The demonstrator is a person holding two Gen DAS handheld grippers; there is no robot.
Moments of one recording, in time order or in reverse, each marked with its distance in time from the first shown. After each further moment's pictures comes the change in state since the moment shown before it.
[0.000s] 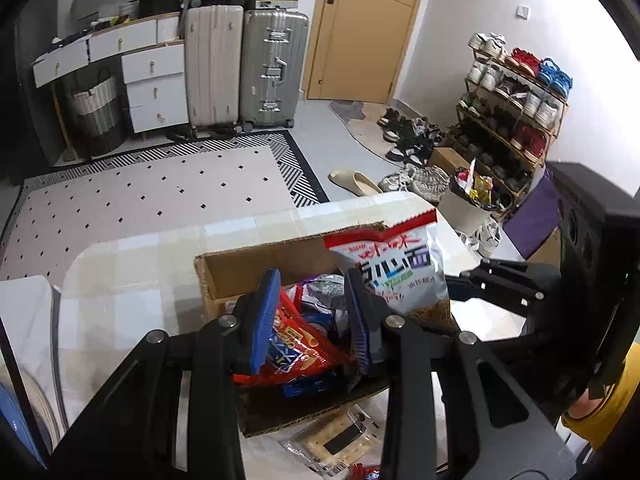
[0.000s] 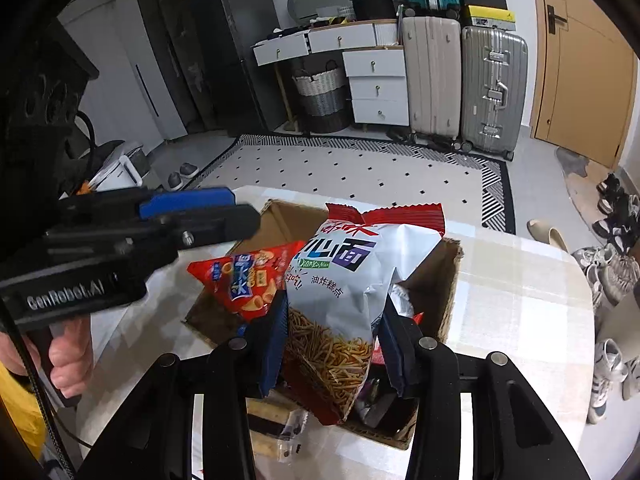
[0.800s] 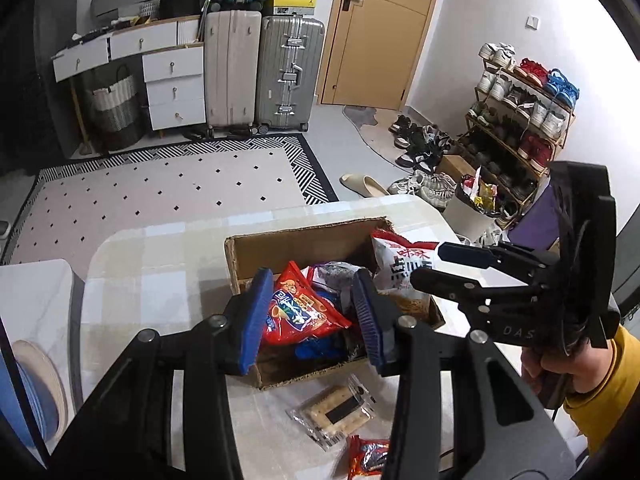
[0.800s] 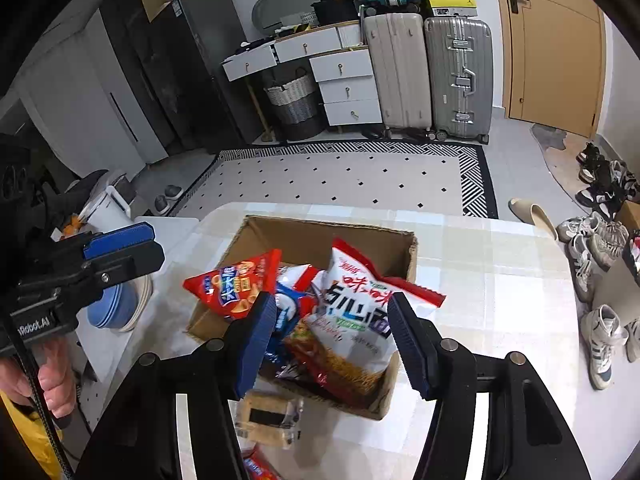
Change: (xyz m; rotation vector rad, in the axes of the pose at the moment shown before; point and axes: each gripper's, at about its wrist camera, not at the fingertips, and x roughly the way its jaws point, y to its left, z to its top) left arm -0.084 0.008 -0.032 -0.024 -0.015 0.036; right arm -0.037 -0.022 0.006 0.124 -0.018 -0.034
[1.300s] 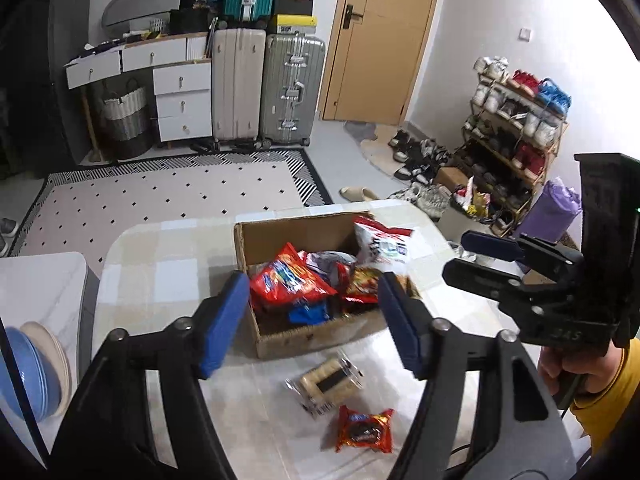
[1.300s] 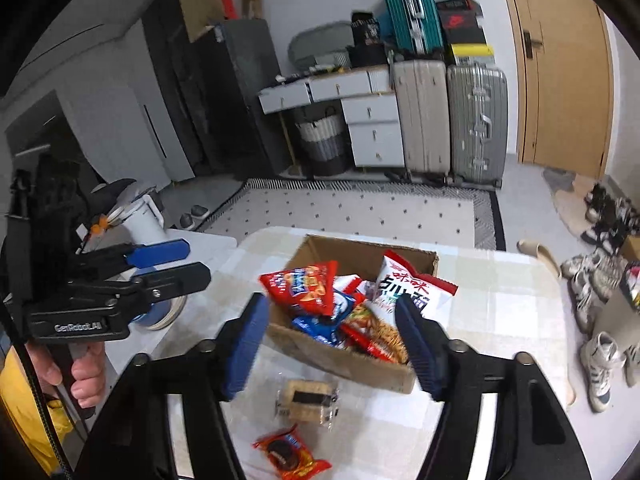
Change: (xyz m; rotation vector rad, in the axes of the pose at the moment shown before) left arm -0.090 -0.016 -0.045 -0.014 -0.080 0.001; right arm -0.098 0.049 -0.038 -0.091 -0.173 0.051
